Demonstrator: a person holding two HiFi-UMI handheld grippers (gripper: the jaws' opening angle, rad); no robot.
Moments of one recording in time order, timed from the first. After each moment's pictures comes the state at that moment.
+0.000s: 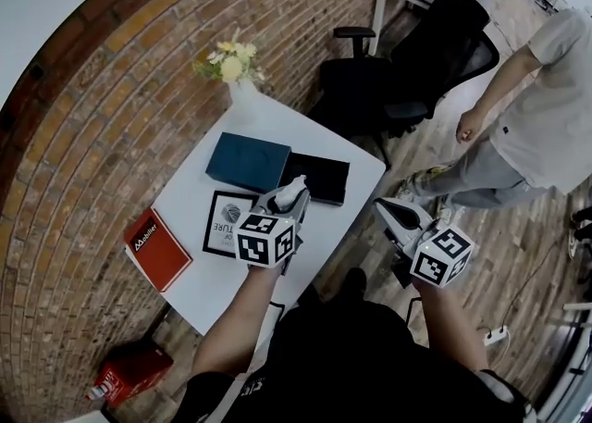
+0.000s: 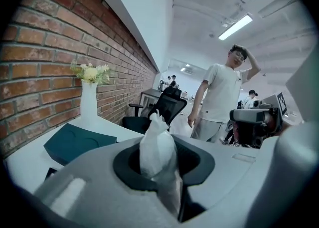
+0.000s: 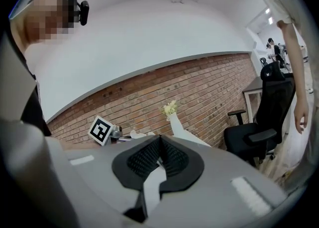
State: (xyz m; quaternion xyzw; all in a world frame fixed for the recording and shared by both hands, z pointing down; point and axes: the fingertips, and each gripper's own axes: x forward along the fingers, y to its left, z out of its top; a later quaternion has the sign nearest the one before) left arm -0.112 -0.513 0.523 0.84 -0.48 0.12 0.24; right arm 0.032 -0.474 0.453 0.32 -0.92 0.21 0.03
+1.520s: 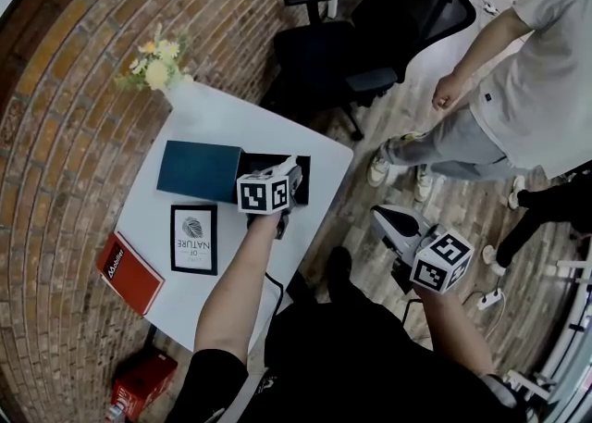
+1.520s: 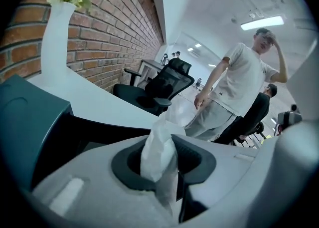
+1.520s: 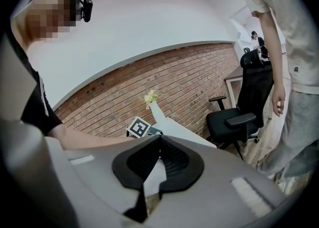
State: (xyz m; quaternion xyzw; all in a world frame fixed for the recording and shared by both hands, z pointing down) left arm -0.028 -0.623 0.694 0.81 -0.40 0.19 0.38; right arm 0.112 -0.495 0.519 0.36 -0.89 0.28 0.08
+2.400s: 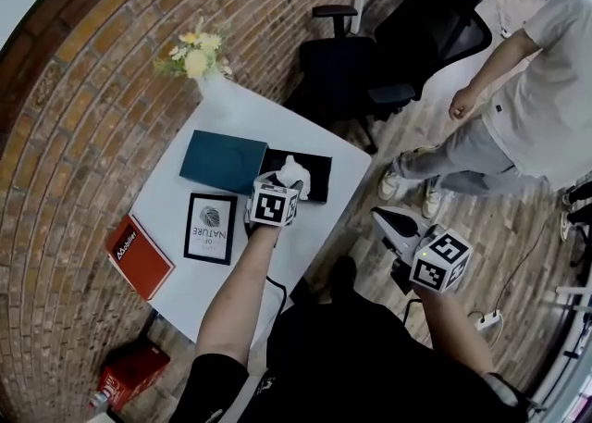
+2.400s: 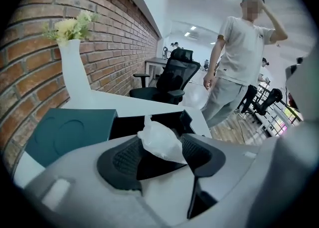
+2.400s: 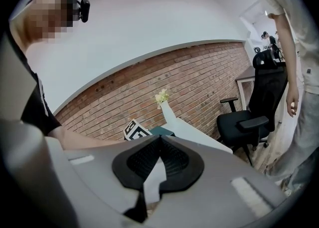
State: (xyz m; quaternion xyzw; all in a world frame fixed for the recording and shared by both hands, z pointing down) left arm -0.096 -0.586 0.686 0.78 -0.46 0.31 0.28; right arm 0.069 -0.482 0.500 0.32 -0.91 0.26 0.07
